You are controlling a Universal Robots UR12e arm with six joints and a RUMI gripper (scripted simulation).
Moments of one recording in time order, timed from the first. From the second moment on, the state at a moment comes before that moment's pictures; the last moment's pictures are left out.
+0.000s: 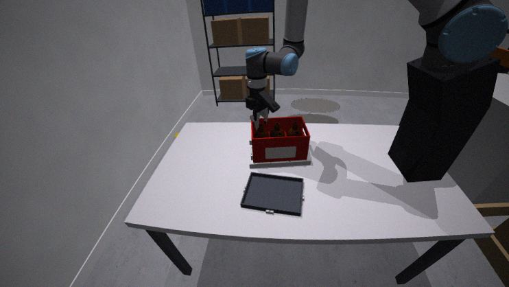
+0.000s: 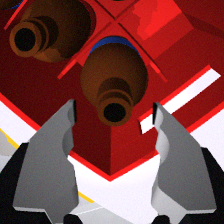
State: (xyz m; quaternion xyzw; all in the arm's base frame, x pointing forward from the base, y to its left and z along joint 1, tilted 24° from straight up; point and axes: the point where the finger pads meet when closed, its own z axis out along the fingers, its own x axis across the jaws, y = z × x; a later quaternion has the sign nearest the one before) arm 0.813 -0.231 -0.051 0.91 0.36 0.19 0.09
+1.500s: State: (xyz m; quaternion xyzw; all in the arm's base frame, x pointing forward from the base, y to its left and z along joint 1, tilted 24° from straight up) arm 0.783 -0.229 0.016 0.91 0.36 0.19 0.09
